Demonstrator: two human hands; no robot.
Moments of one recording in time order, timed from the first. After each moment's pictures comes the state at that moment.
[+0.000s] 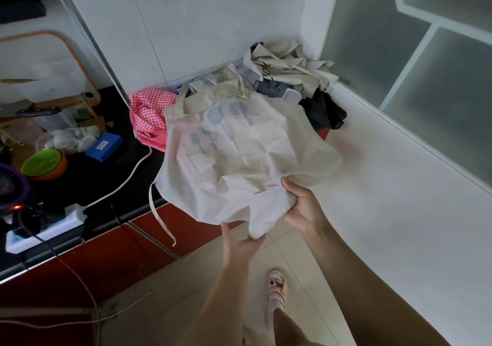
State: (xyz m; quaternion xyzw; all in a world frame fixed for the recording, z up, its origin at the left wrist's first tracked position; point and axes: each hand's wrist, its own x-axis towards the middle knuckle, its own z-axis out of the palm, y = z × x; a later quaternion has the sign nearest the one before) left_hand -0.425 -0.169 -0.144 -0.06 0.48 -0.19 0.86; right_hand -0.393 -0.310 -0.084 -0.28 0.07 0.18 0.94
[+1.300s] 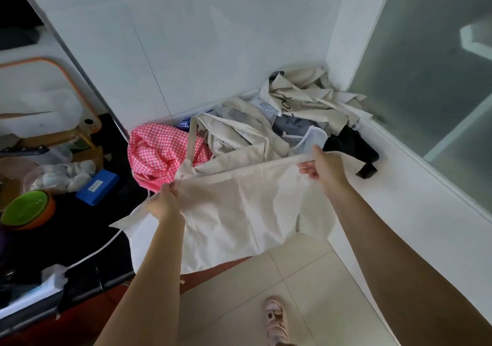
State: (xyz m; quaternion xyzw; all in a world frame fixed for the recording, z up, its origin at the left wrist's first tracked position) left_hand -0.175 -0.040 -0.107 0.52 0.46 0.16 0.71; right_hand -0.141 -0.351 -0.053 -0.70 0.29 0.01 0.66
